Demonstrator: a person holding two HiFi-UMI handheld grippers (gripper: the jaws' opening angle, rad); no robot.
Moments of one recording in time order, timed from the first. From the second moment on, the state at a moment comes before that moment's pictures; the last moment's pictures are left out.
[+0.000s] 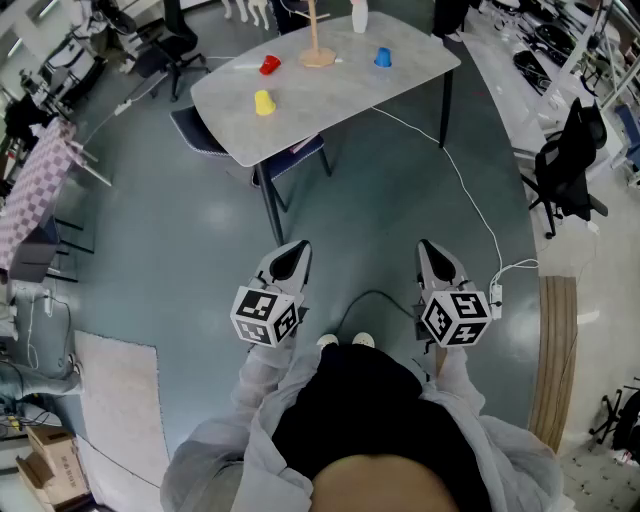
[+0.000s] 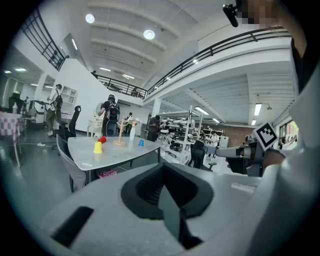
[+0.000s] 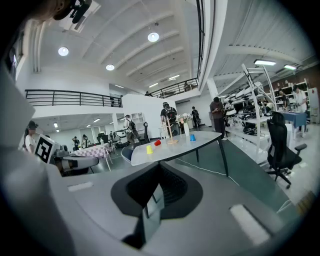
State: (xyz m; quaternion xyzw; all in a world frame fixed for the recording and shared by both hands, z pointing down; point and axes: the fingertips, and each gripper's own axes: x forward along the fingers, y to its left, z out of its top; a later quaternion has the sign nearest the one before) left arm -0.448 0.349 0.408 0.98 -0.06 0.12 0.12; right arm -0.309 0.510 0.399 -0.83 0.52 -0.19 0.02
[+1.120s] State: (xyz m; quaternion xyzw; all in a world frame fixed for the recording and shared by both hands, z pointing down) left arm -0.481 0.301 0.434 0.98 -0.04 0.12 0.12; right arm -0.340 0.459 0.416 -0.84 0.51 -0.17 0.05
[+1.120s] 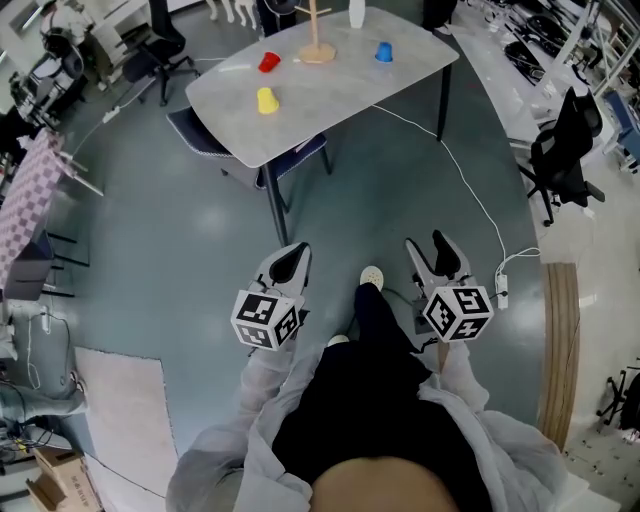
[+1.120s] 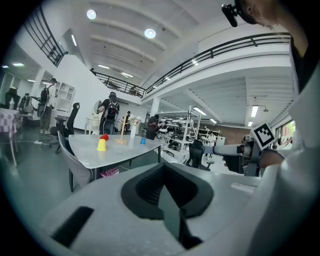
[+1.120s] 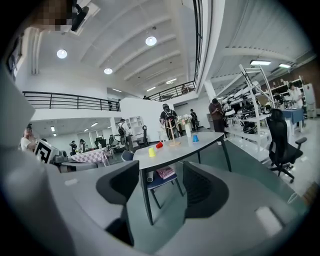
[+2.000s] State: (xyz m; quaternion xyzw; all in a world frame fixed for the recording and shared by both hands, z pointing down) left arm -0.222 0.188 0.435 0.98 -0.05 0.13 0.14; right arm -0.083 0.336 0.423 -0.83 0.53 -0.19 0.04
